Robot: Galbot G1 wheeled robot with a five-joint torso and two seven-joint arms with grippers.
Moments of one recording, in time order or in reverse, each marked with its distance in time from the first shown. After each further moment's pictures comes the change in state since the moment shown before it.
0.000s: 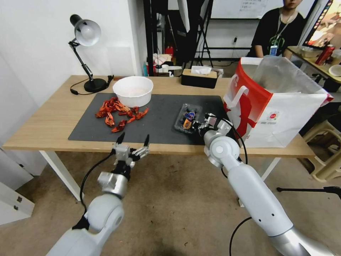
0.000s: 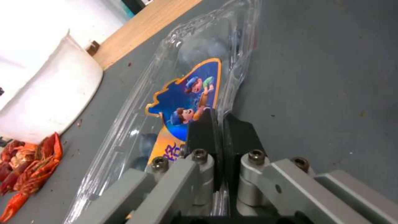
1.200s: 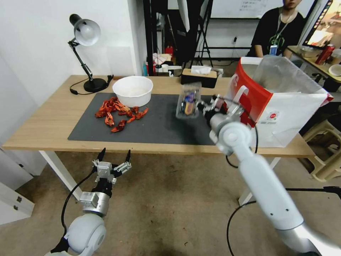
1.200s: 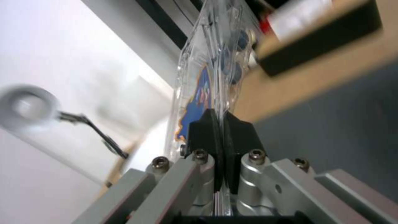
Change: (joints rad) left arm 0.106 0.038 -0.094 0.031 0.010 -0.045 0.009; right arm 0.113 -0.057 0.092 0.227 0.155 0.000 0.013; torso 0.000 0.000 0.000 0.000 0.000
